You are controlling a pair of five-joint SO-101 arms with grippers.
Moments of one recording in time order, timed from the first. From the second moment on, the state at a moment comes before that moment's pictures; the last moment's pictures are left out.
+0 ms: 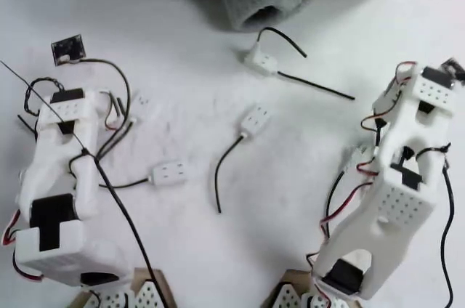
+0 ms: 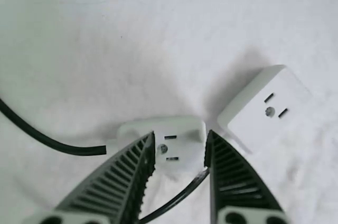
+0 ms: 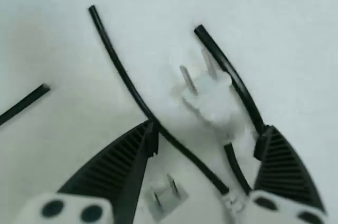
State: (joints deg) left arm -17.3 4.9 24.9 48.8 10.8; right arm 25.2 35.6 -22.2 76.9 -24.4
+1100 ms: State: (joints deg) left arm -17.3 4.9 24.9 48.8 10.7; right arm 11.5 19.9 -46.4 98.5 -11.8
